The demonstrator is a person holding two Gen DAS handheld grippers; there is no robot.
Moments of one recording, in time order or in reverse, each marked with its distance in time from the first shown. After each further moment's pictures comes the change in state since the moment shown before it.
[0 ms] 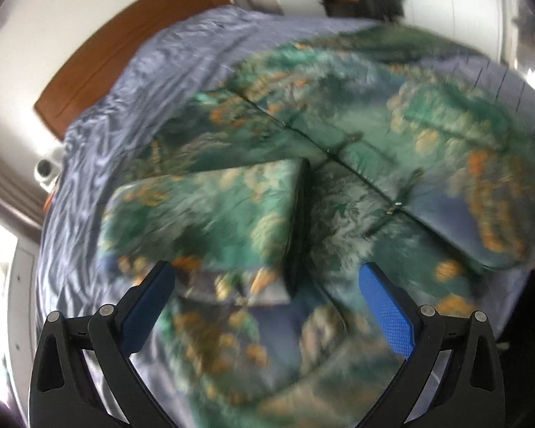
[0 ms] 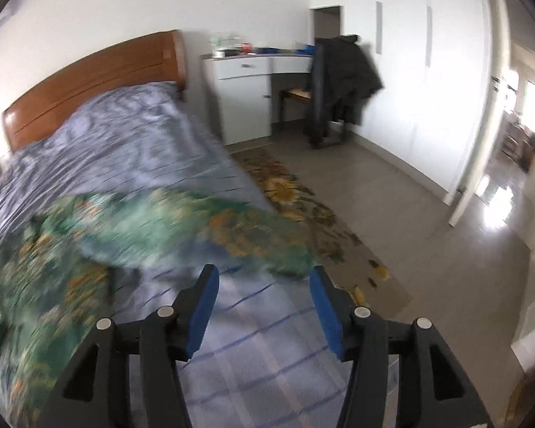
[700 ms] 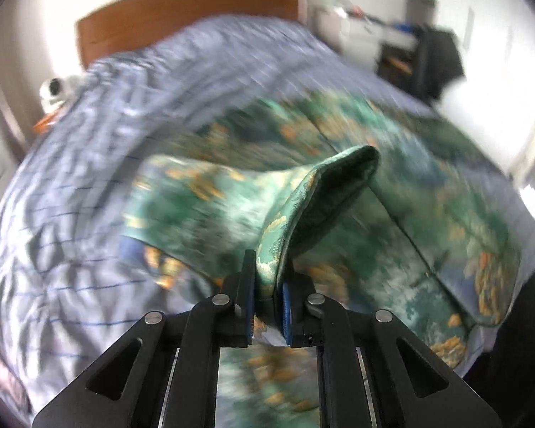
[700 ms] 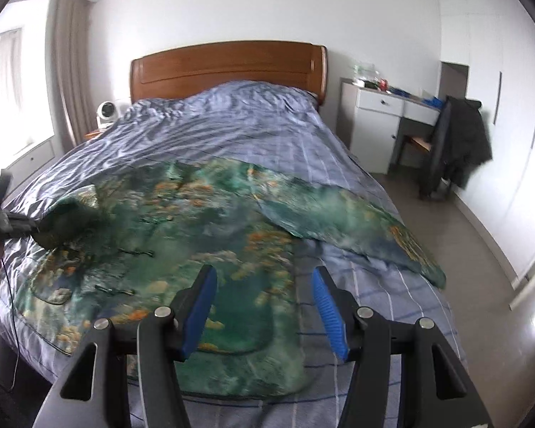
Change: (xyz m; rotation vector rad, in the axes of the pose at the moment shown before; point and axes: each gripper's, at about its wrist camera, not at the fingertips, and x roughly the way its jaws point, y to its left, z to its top) left arm -0.040 0.161 -0.040 -0.457 -0.120 -0.123; right arm -0.116 0.179 -0.069 -0.346 -0.085 0.341
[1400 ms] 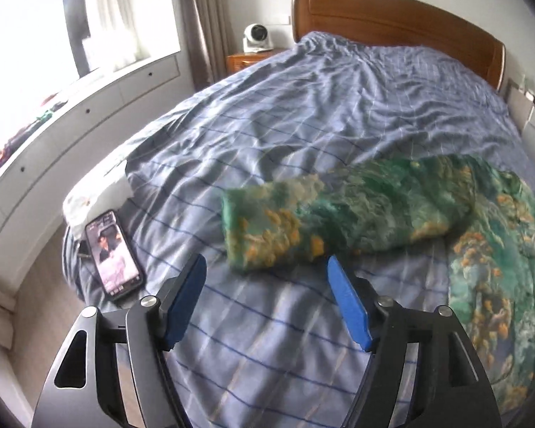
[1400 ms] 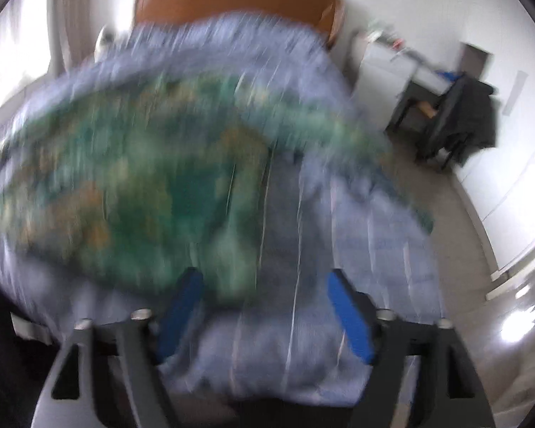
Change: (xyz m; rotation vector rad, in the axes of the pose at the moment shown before) left arm -0.067 0.185 -0.087 -0.491 0.011 0.515; right arm 0.034 -0.037 -0.088 -0.169 0.351 -0.029
